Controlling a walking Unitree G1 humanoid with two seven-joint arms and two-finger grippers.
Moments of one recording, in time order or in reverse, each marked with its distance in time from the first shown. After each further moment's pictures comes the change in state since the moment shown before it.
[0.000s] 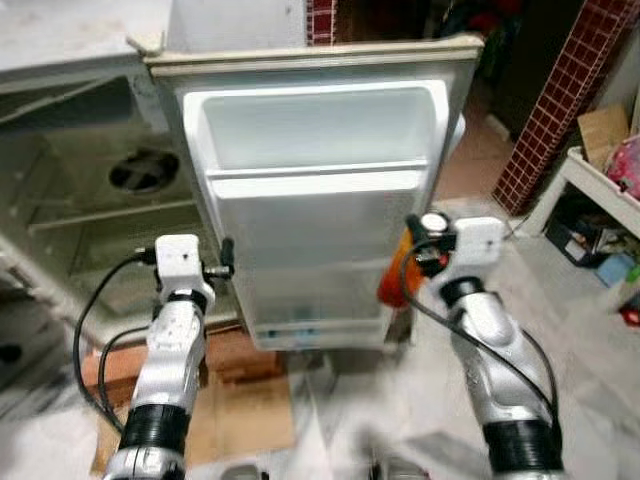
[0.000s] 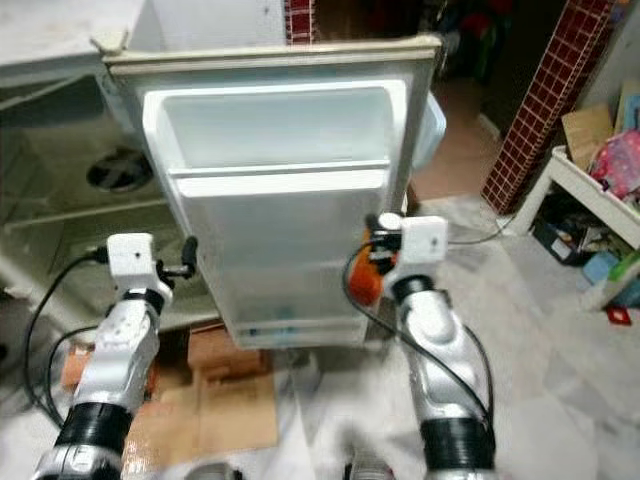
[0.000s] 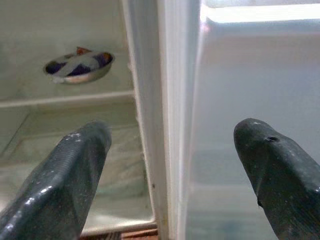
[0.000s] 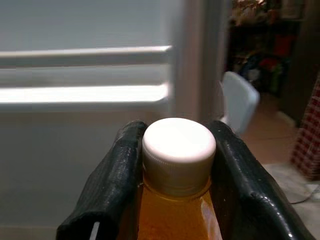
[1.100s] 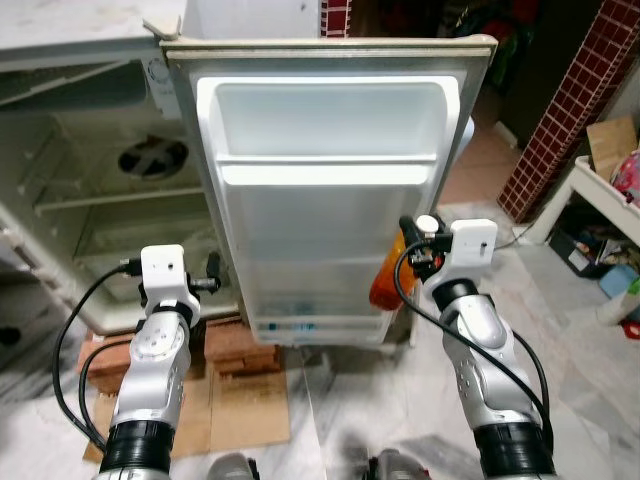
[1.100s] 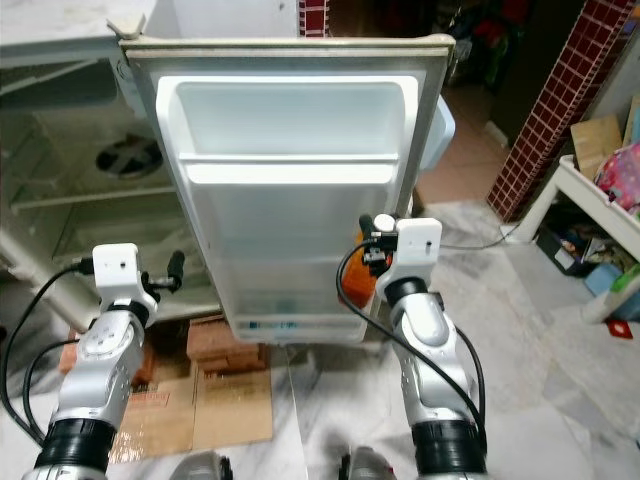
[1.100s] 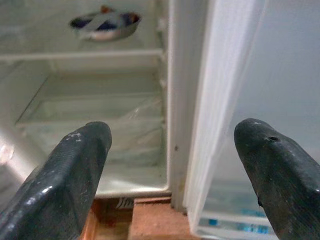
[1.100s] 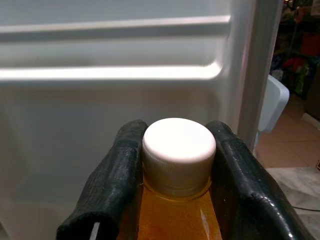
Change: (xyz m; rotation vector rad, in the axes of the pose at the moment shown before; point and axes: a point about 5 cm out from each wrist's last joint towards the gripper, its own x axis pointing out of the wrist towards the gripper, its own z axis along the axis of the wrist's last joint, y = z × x) left arm -0.010 0.012 -0.005 -0.009 0.077 0.021; right arm 0.000 0.010 -0.002 0.026 0.002 0.029
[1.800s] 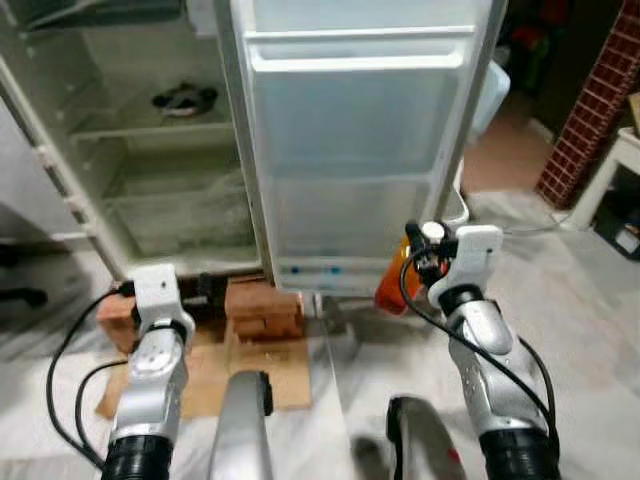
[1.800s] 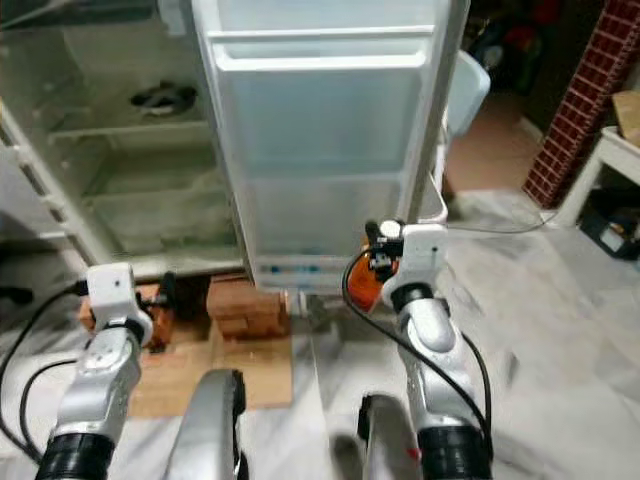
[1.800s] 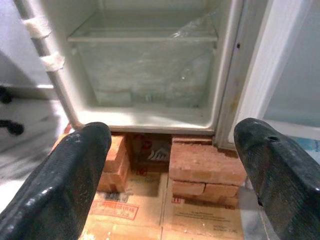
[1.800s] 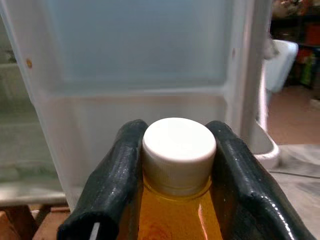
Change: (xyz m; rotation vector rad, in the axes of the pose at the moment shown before) left arm -0.005 0.019 -0.014 -0.004 0.061 0.103; right arm -0.004 0.003 -0.007 0.017 0.026 0.006
